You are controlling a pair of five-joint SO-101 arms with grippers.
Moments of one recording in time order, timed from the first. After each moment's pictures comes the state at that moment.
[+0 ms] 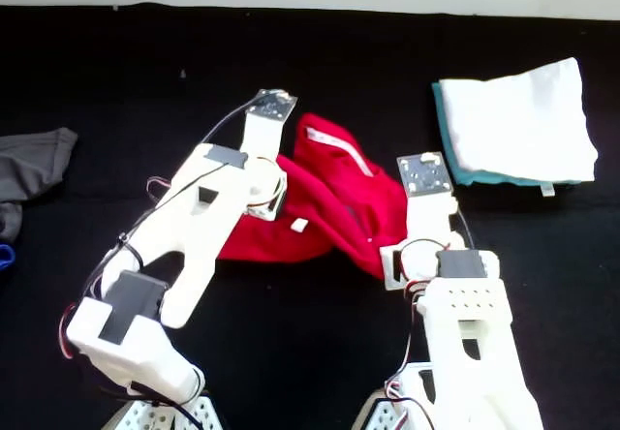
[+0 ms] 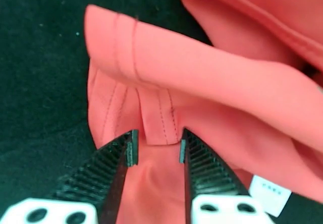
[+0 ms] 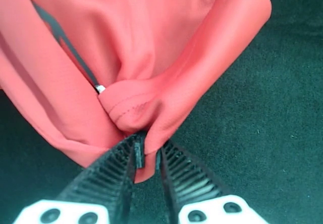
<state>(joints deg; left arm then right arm) 10.5 7.4 24.1 46.2 -3.0 -6.4 -45.2 62.3 57.0 9.0</state>
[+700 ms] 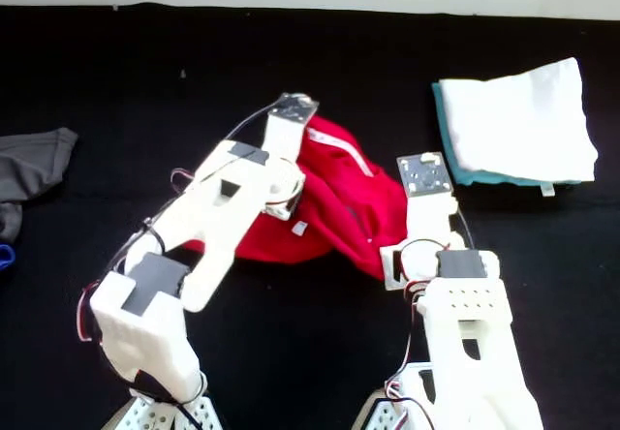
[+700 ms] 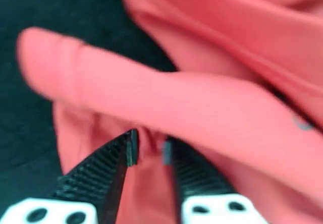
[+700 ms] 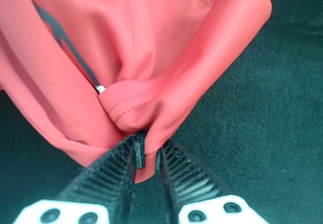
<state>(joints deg) 14.5 15.5 16.4 47.4 -3.0 -6.4 -45.2 62.4 57.0 9.0</state>
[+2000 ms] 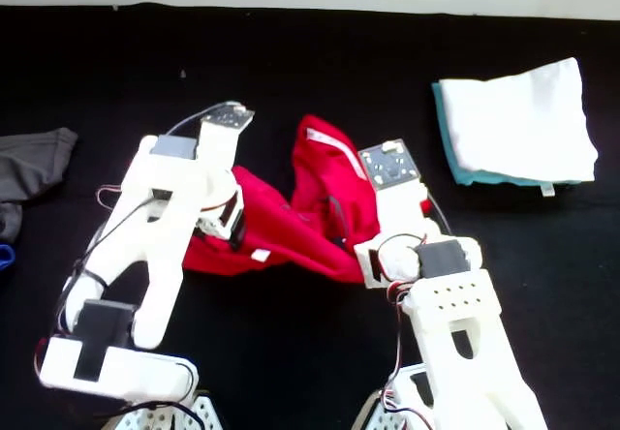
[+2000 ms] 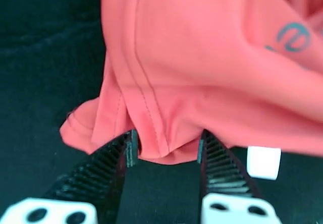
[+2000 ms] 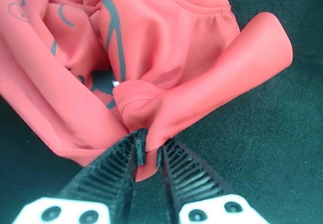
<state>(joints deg) 1.0 -1.7 25.5 68.6 -10.9 -16.2 -45.2 55.1 63.0 9.0</state>
